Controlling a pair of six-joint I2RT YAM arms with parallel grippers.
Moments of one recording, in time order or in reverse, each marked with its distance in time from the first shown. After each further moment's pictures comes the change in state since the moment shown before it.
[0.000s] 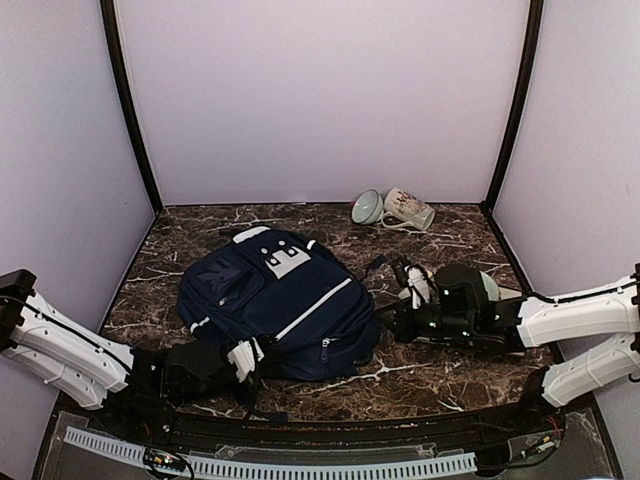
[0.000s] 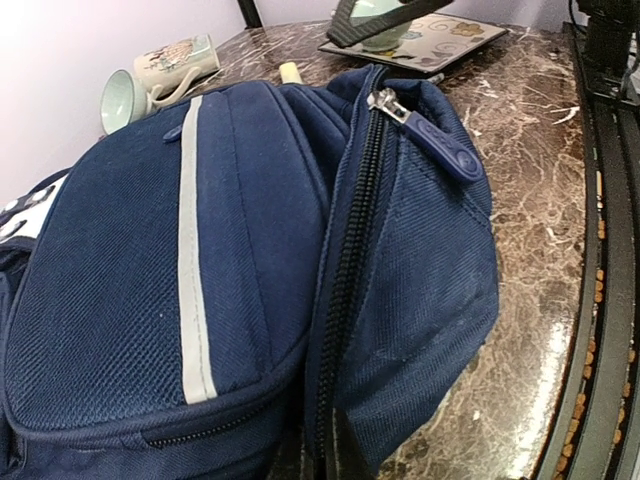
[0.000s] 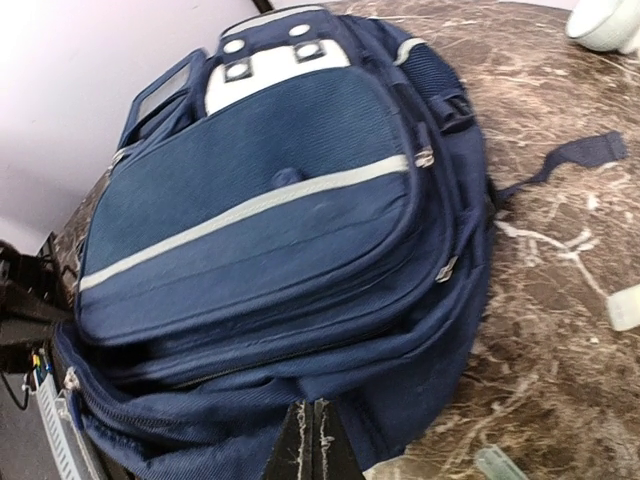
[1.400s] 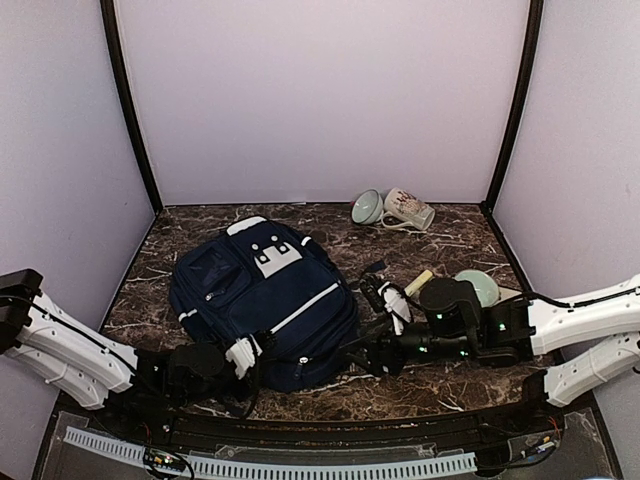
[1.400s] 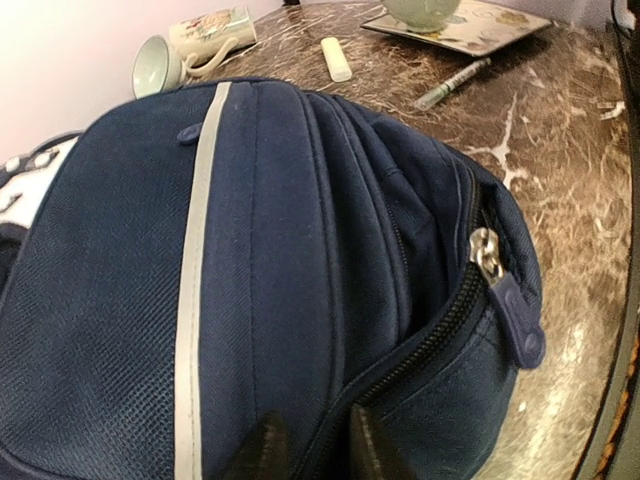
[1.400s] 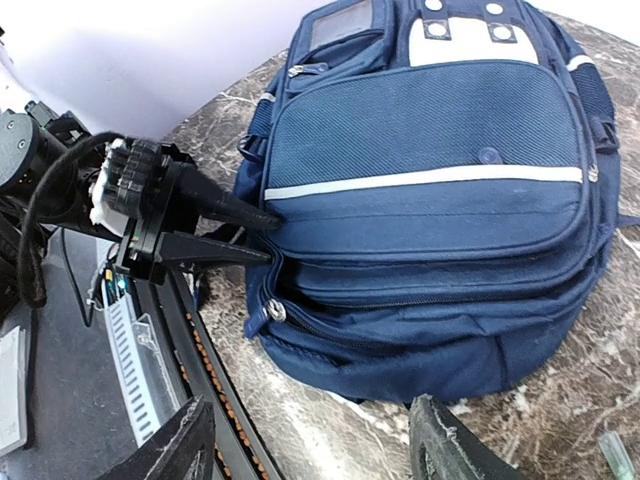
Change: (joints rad) left arm 0.009 0.027 -0.024 0.013 -0.076 -0.044; right arm 0.320 -0.038 0.140 -0.178 0.069 -0.027
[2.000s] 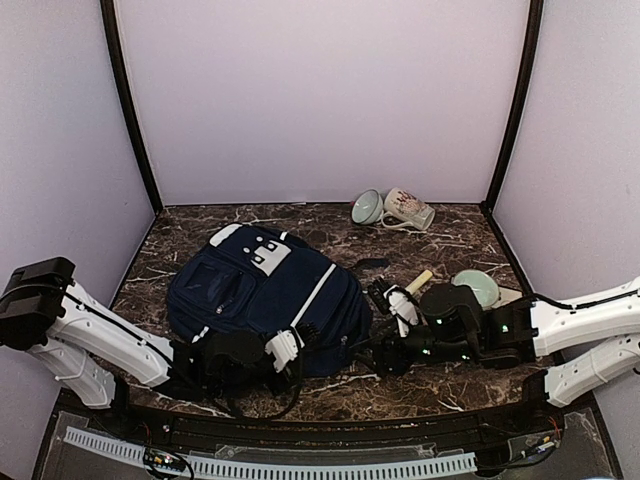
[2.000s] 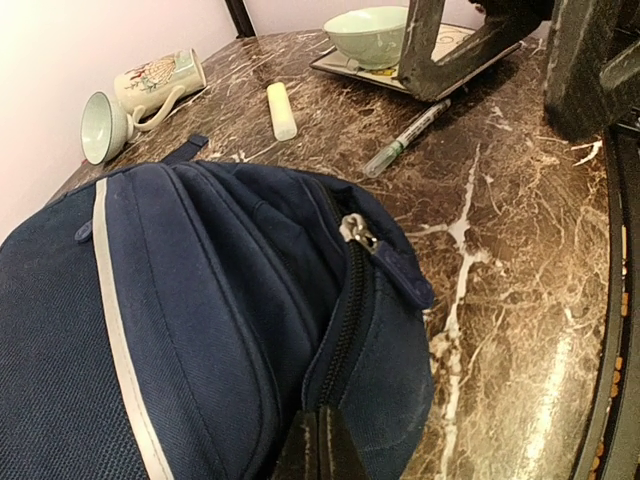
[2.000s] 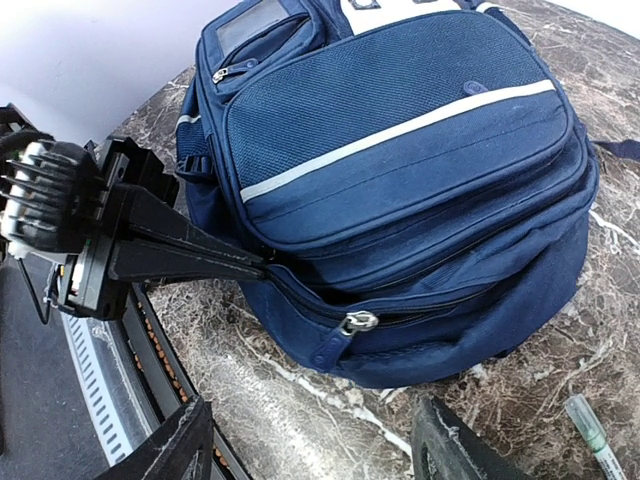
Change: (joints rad) left arm 0.011 0.249 0.235 0.058 0.093 0.066; right arm 0.001 -0.026 -0.022 -0.080 0.099 0.014
